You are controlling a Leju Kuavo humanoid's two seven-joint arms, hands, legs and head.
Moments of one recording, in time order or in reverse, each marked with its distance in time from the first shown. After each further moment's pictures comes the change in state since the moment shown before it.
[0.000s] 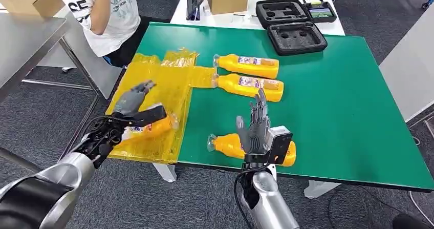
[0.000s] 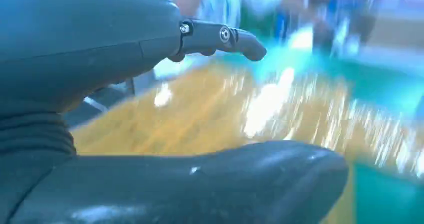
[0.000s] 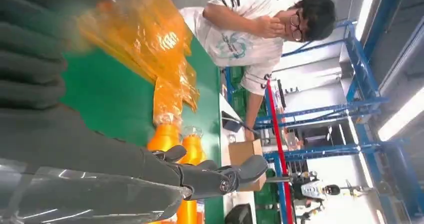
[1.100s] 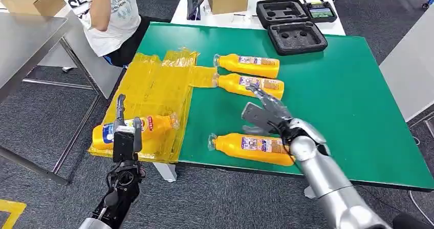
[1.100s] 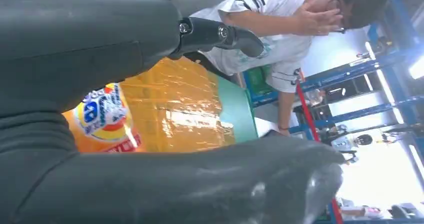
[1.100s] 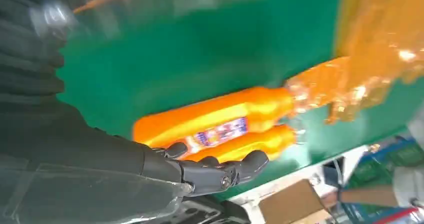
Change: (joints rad) left arm 0.531 -0.176 0.160 -0.659 0.728 0.256 -0.242; right arm -0.298 -0.378 0.083 0.052 0.713 0.442 0.503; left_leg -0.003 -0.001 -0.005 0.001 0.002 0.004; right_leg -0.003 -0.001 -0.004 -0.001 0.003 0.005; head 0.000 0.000
